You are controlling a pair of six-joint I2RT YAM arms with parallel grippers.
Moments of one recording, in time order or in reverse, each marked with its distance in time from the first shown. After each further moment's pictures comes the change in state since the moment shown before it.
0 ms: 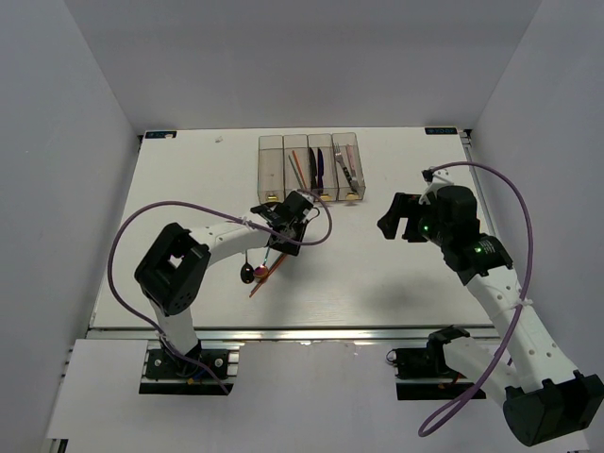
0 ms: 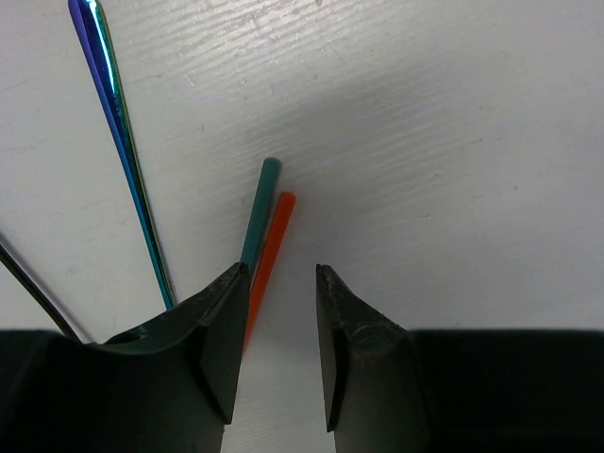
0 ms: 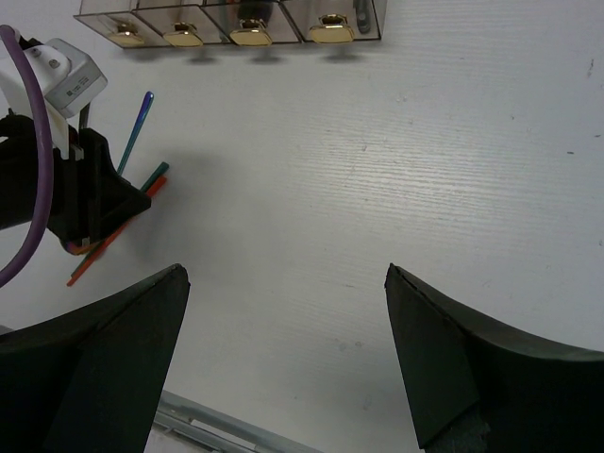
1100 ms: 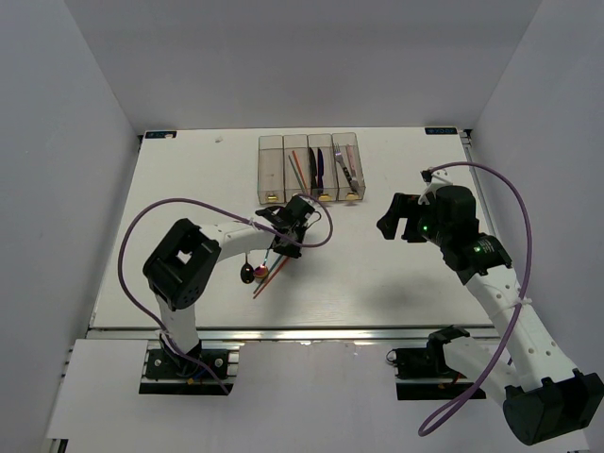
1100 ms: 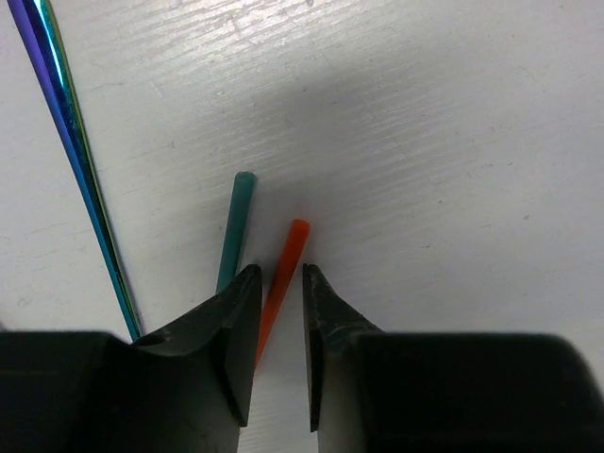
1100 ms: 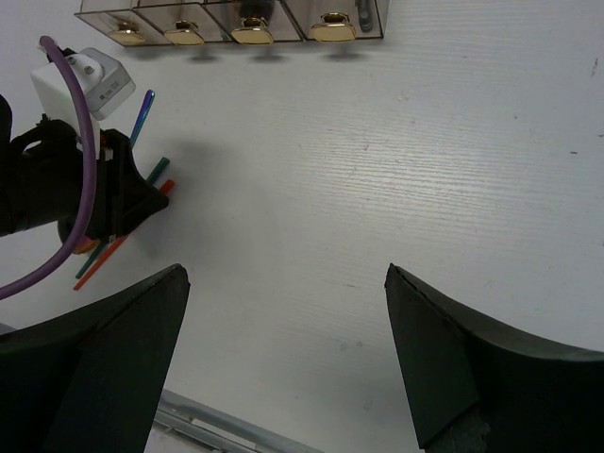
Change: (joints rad) left arm 0.000 0.066 -0.026 0.071 0.018 -0.032; right arm 0.000 0.006 -0.006 0.000 -0.007 0.000
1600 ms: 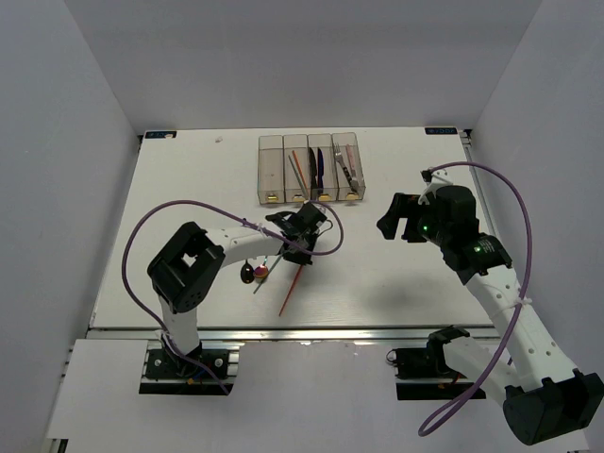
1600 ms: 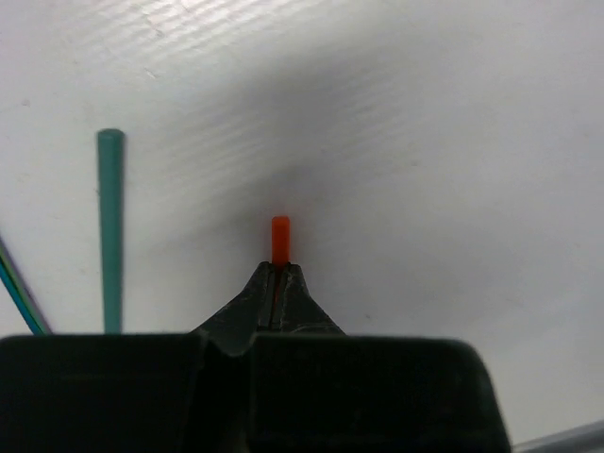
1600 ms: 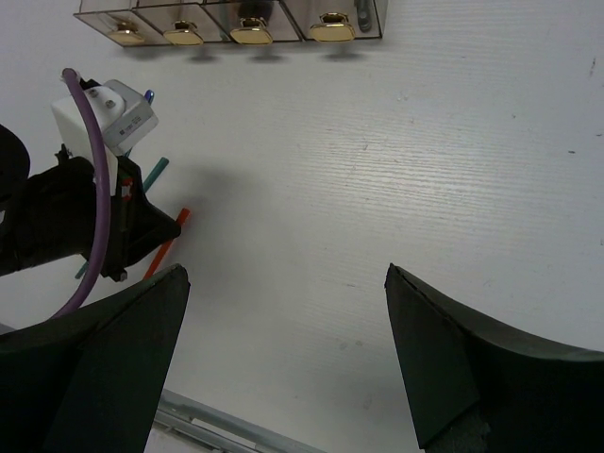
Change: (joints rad) left arm -0.072 -0.001 0.019 -0.021 0.041 -0.074; right arm 0.001 0.000 0.001 -0.002 0.001 0.000
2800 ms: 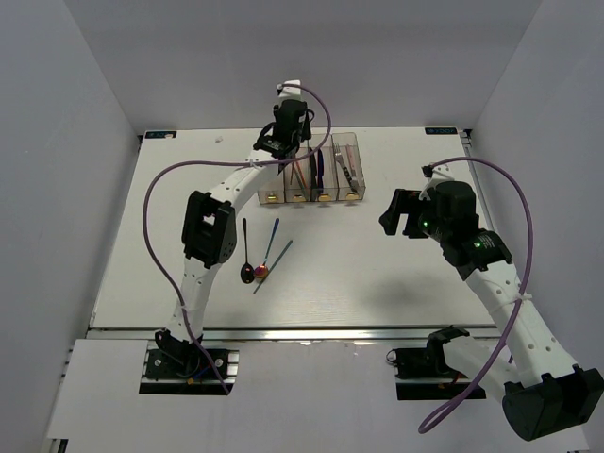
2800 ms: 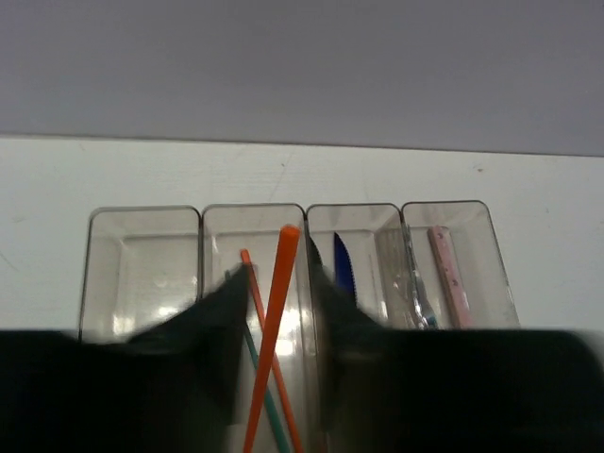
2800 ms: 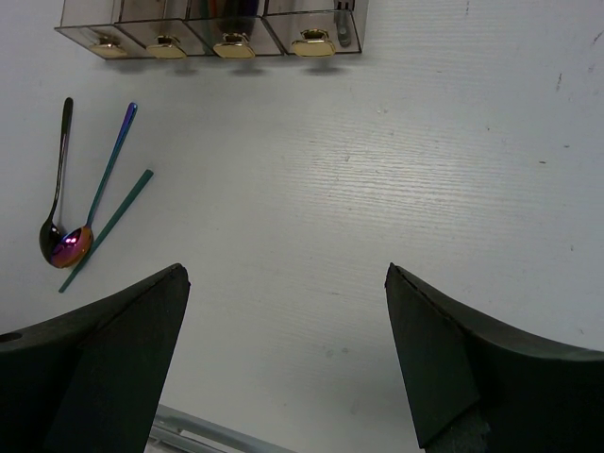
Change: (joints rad) left arm 0.307 0.487 0.988 0.279 -0.261 0.161; right arm 0.000 0.027 0.037 -0.010 0.045 -0.019
